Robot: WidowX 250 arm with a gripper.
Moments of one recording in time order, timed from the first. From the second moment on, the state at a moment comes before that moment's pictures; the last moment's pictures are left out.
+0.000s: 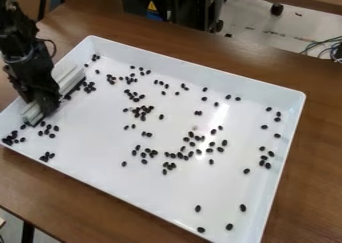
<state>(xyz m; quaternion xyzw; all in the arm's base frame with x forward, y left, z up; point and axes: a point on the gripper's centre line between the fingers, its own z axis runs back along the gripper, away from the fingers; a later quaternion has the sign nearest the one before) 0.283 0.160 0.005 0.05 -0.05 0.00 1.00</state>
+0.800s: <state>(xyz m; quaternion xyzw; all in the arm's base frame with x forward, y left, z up) 0.270 0.051 -0.003 0.02 -0.07 -0.04 1.00</state>
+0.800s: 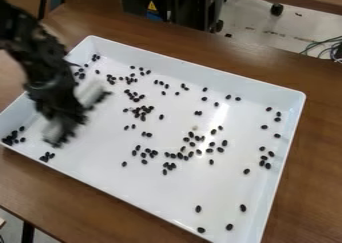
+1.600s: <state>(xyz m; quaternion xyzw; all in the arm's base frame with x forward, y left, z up) 0.280 -0.142 0.002 -0.07 -0.03 -0.10 0.99</state>
